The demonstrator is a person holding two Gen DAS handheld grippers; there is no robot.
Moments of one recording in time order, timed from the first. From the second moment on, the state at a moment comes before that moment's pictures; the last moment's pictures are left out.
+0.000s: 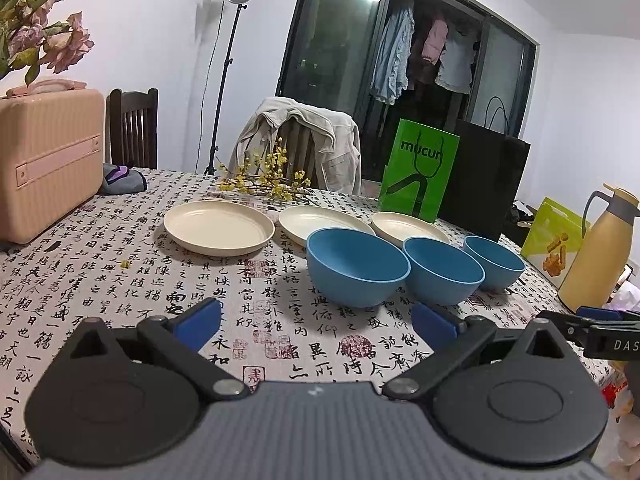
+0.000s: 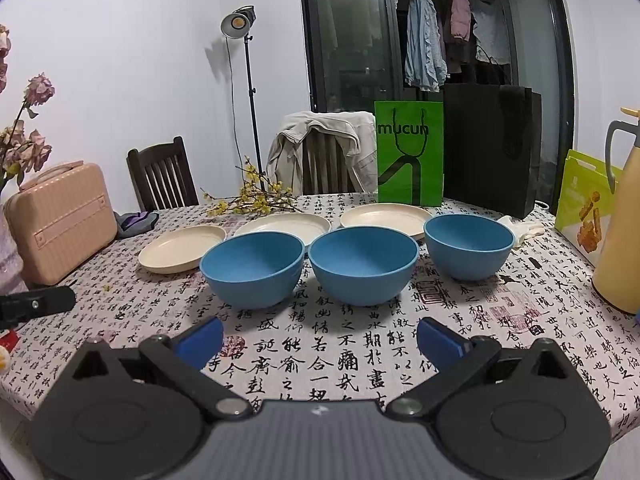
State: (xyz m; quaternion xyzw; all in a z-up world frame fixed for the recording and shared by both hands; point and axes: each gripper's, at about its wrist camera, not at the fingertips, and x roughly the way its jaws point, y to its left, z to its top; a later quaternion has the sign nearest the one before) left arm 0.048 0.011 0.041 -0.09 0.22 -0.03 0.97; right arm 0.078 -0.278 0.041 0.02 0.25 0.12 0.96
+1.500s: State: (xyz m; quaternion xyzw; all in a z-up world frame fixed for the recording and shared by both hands) left arm 0.129 0.081 0.040 -0.12 0.24 0.03 0.96; right arm 0.181 -0.182 0.046 0.02 0.24 0.20 0.95
